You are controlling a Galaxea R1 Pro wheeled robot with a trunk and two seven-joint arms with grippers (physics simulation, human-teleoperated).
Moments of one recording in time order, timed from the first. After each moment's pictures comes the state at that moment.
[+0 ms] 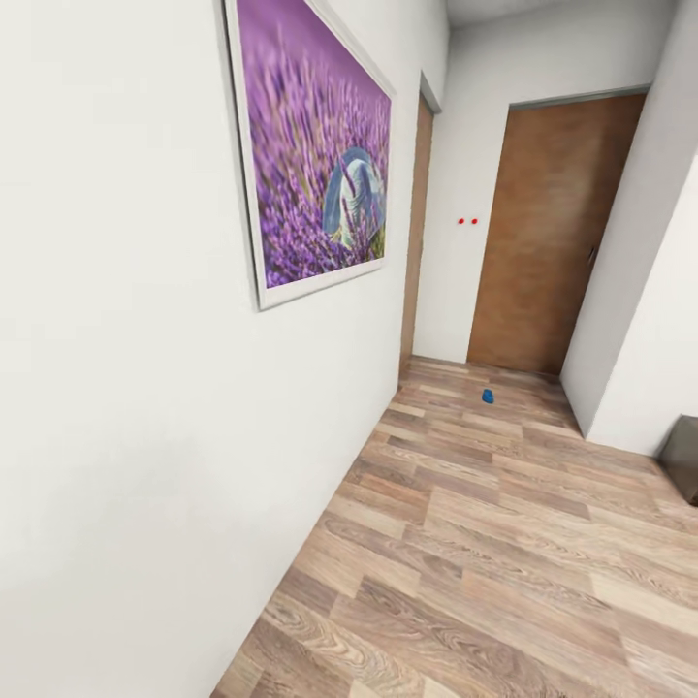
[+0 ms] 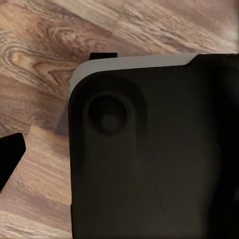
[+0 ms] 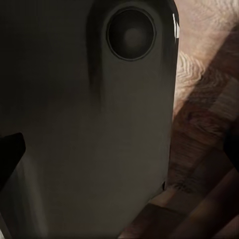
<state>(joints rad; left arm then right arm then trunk) 0.00 0.00 0.00 -0.05 0.00 -0.14 0.00 0.00 0.00 -0.01 0.00 -0.01 0.00 0.00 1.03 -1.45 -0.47</state>
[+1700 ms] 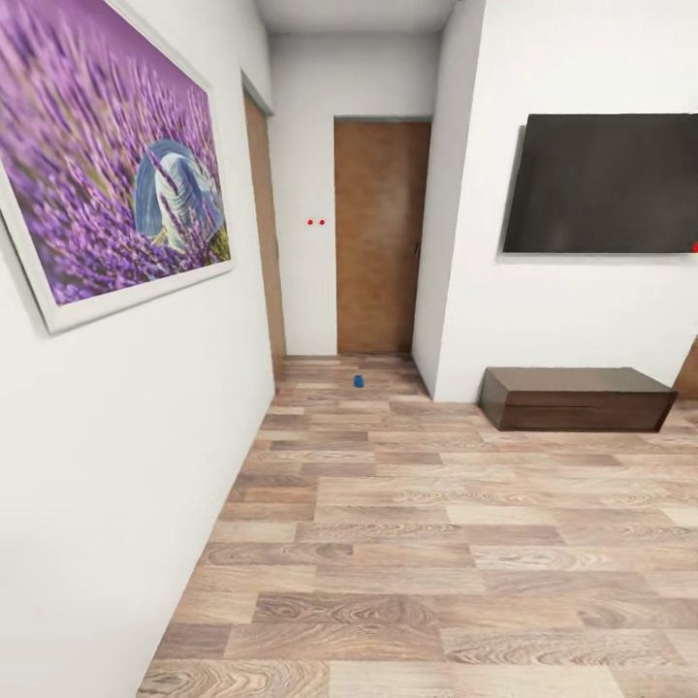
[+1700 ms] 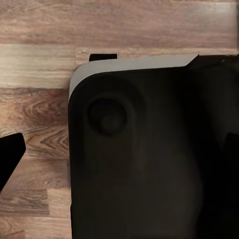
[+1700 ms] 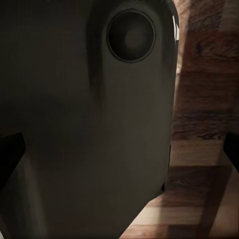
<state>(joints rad) 0.00 0.00 0.00 -0.05 0.00 -0.14 0.00 0.00 0.00 -0.01 0.00 -0.01 0.00 0.00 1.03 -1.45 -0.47</state>
